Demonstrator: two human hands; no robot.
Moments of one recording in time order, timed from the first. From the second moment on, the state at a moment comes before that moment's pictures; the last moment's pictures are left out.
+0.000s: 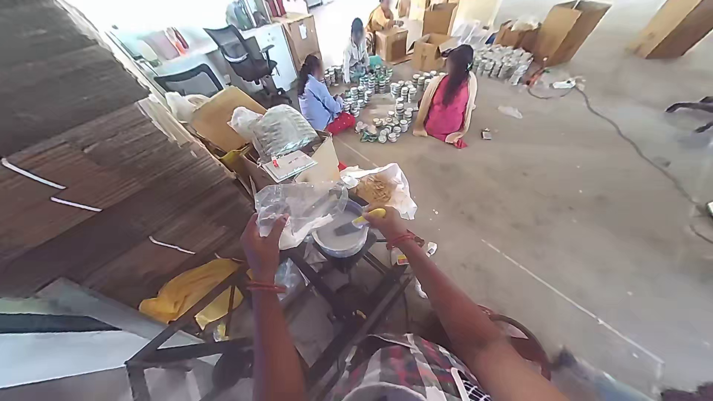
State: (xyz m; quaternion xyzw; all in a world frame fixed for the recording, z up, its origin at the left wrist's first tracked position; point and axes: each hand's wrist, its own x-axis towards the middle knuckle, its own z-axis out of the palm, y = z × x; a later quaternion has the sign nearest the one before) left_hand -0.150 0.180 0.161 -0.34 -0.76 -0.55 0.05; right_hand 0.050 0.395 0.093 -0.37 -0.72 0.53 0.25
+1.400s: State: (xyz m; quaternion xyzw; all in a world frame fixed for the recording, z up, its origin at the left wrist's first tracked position) left_hand -0.147 0.167 0.151 -0.30 -0.75 -0.59 0.03; right_hand 0.050 0.384 0.131 -0.40 -0.78 0.42 0.25
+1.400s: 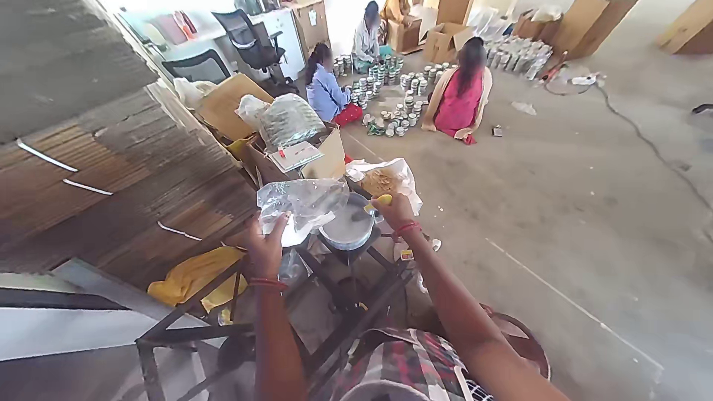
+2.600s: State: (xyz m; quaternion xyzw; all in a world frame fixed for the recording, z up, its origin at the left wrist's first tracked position) left_hand -0.145 0.187 0.165 -0.33 -0.77 -0.55 0.02; right_hand 0.057 0.382 0.095 -0.41 -0.71 0.52 0.24
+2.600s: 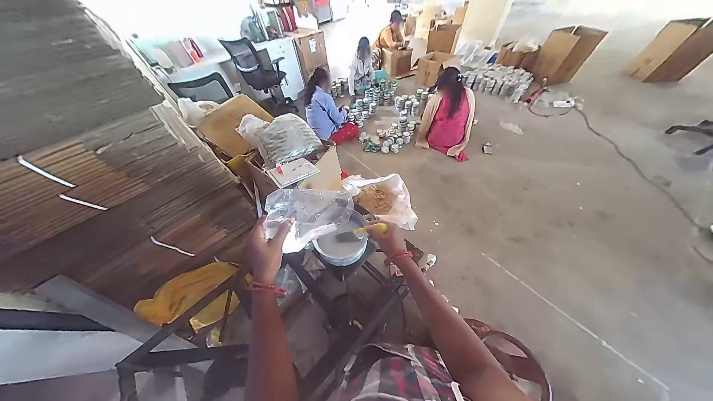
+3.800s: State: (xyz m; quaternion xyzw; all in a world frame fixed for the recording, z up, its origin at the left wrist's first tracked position) left_hand -0.141 0.194 0.155 -0.34 -0.76 -0.55 0.02; right_hand 0.061 0.389 0.114 -0.36 -0.78 0.47 0.18
